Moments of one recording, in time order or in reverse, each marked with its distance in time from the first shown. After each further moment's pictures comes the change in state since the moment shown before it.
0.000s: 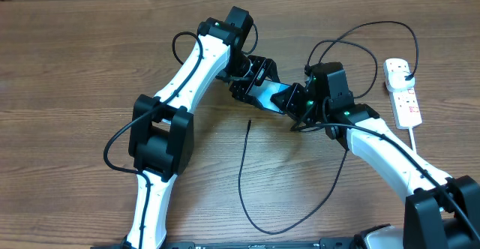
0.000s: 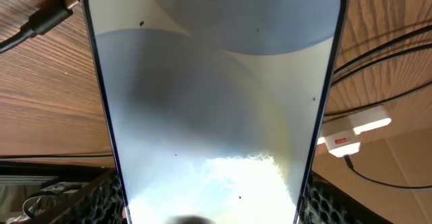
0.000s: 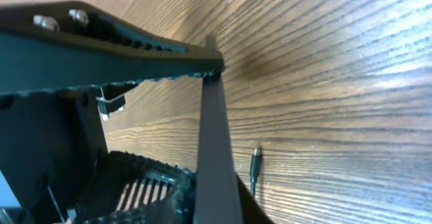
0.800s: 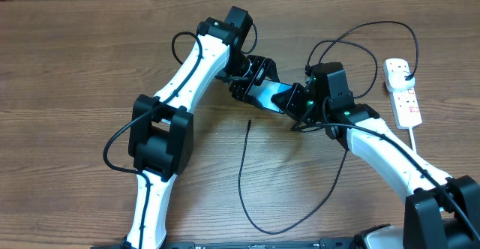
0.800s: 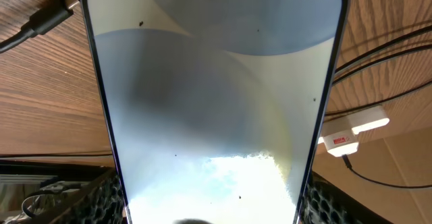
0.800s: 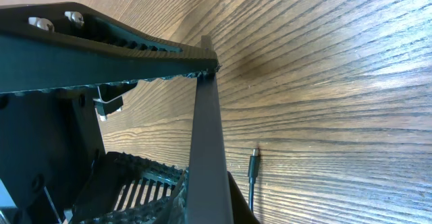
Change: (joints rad) left arm 0.000 0.000 0.000 0.000 0.003 -0.002; right arm 0.000 0.000 0.000 0.000 0.004 0.000
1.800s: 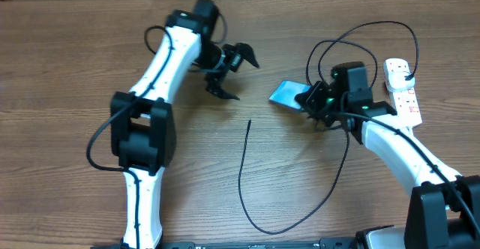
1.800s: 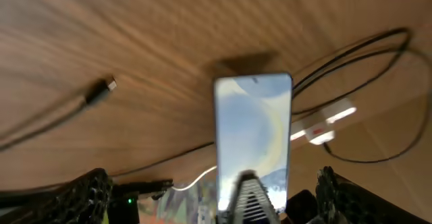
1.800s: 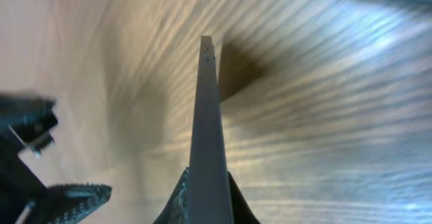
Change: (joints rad) left arm 0.159 -0.003 0.004 -0.029 0.038 0.259; right arm -0.149 0.007 0.000 -0.087 0.042 0.057
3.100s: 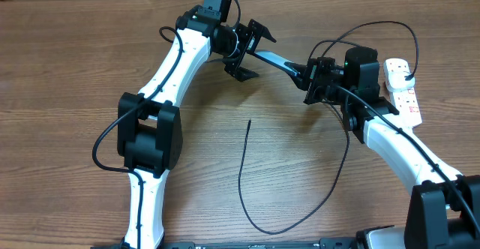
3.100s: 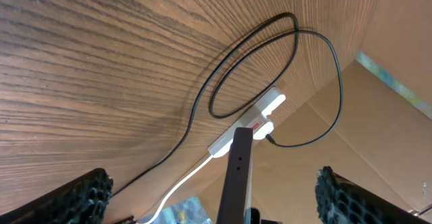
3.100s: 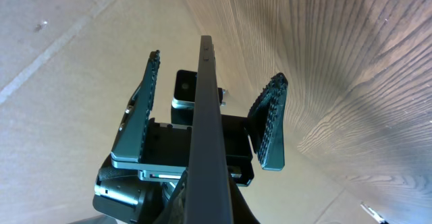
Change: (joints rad) left arm -0.058 -0.002 0.000 0.382 0.012 -0.145; right arm -0.011 0.003 0.000 0.426 -0.256 1.048
